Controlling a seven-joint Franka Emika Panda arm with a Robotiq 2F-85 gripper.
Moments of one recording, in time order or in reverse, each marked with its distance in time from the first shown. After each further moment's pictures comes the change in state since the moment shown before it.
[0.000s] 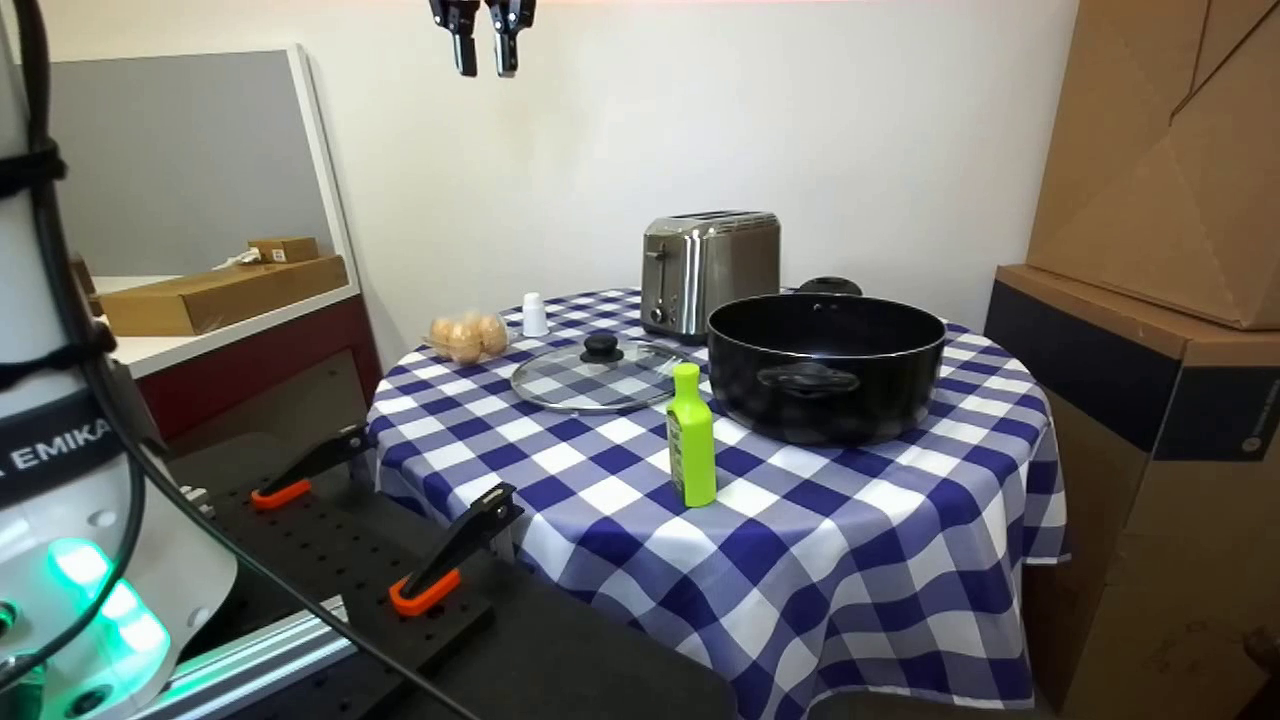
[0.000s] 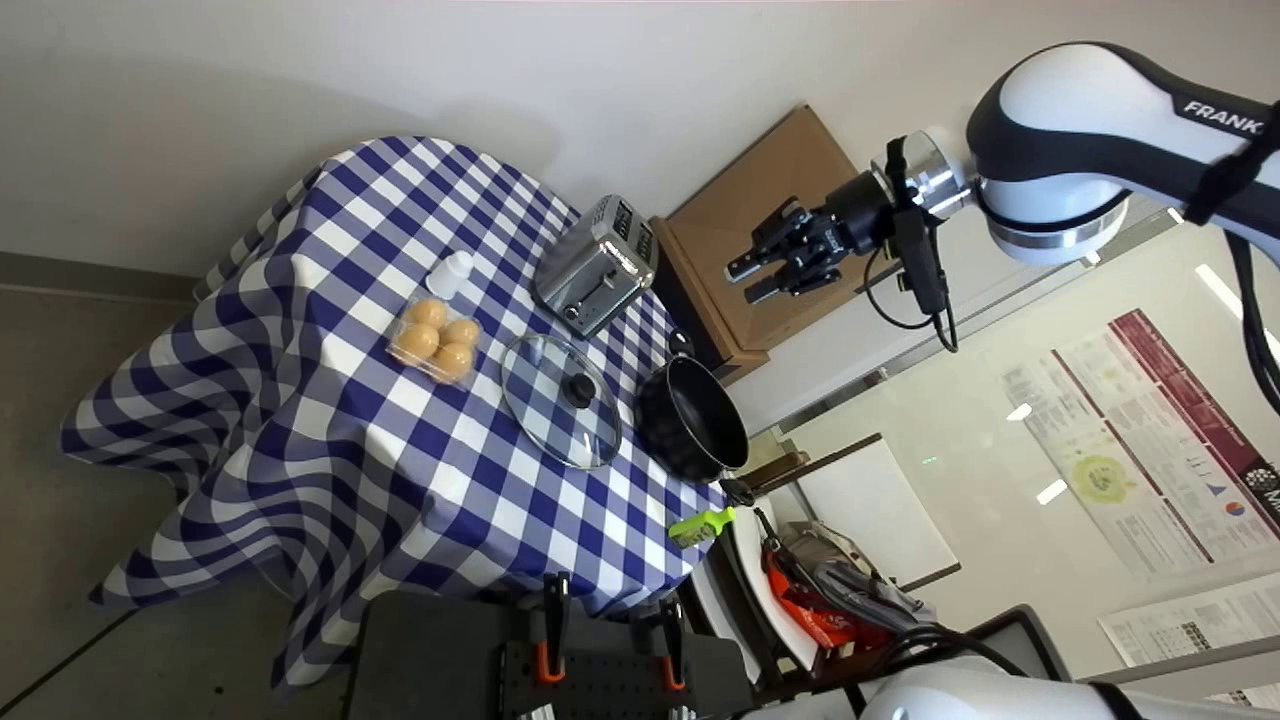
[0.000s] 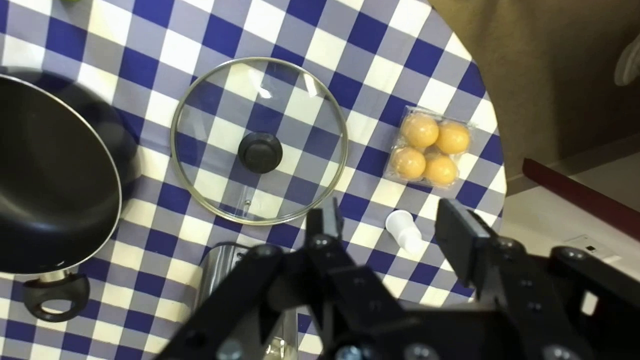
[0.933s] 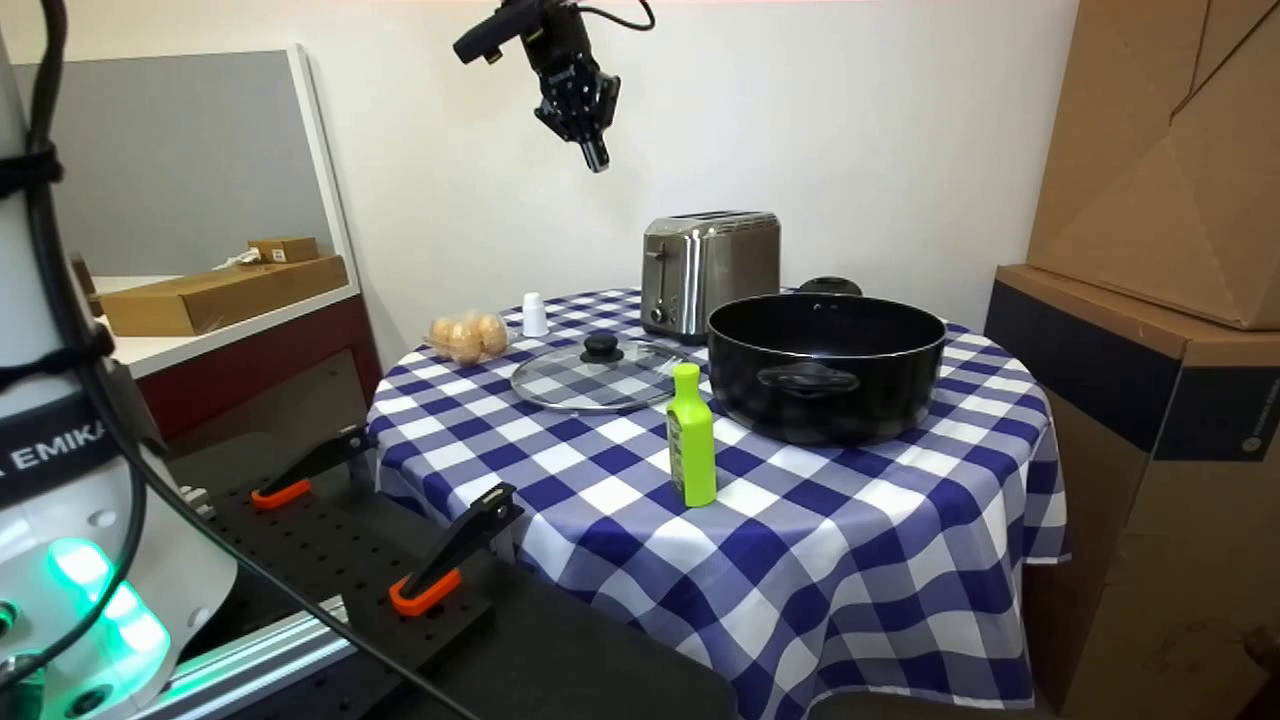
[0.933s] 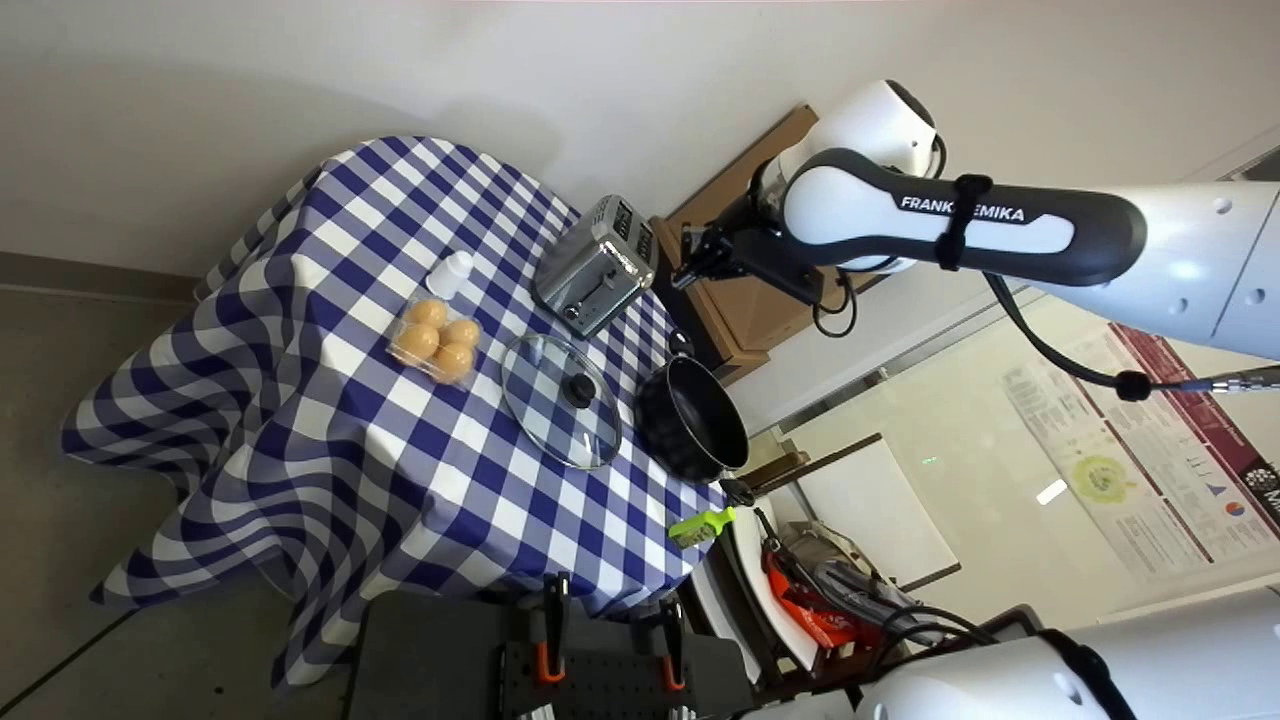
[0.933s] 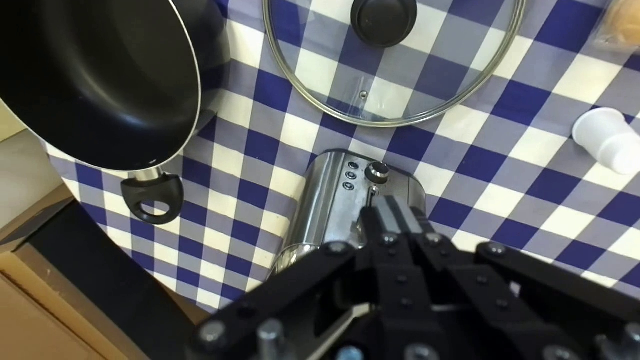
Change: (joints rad) arm -0.049 0.356 0.054 0.051 -0.482 0.458 0.411
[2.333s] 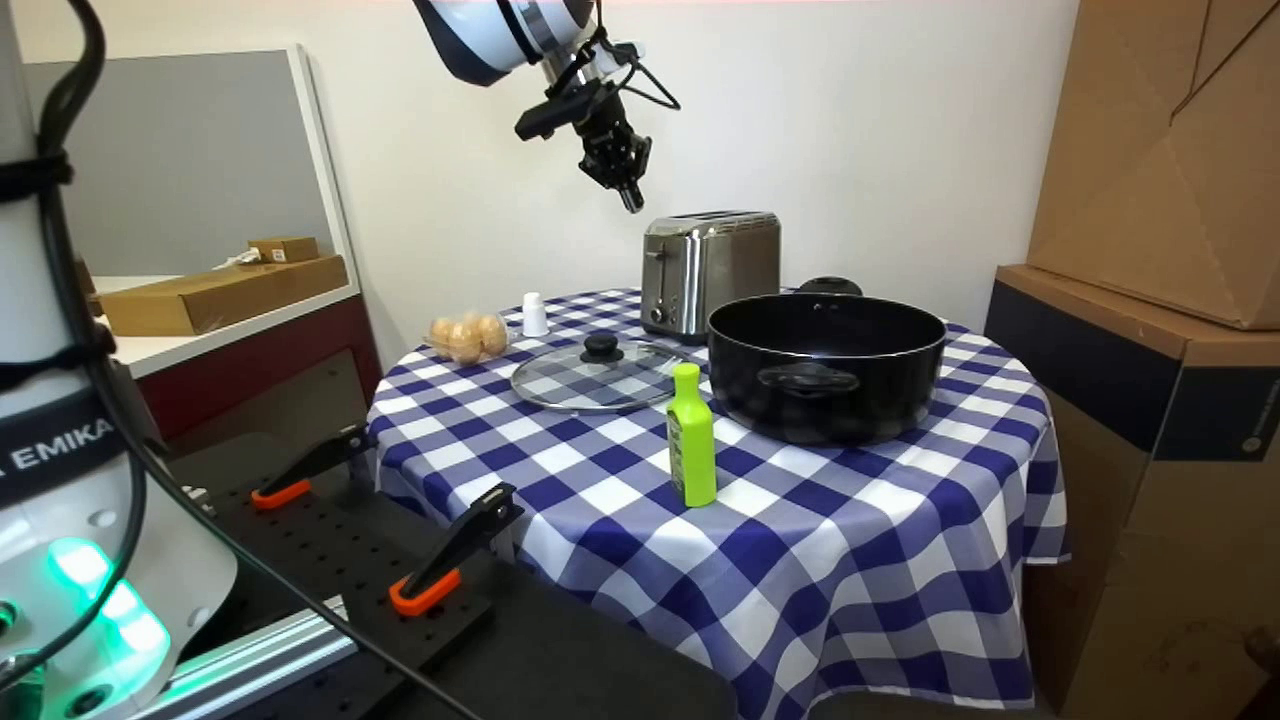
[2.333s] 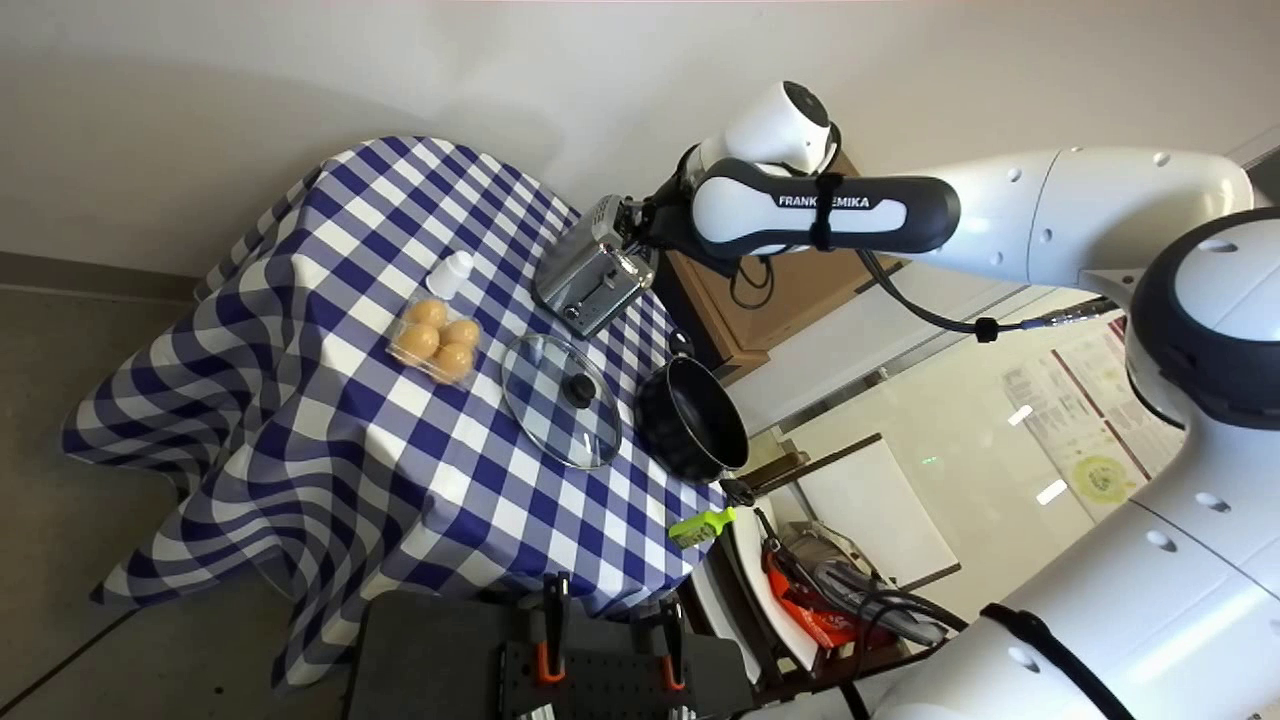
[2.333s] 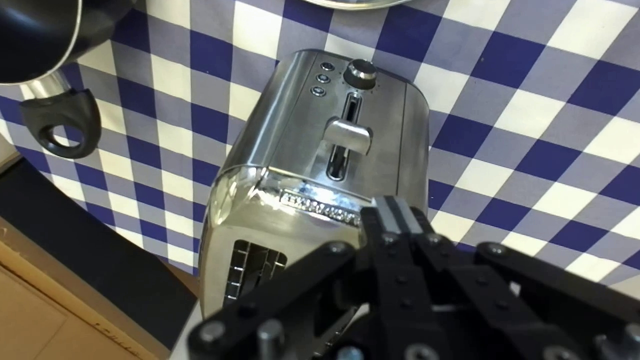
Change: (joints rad) arm 0.134 0.359 -0.135 0.282 -0.131 0.160 0.160
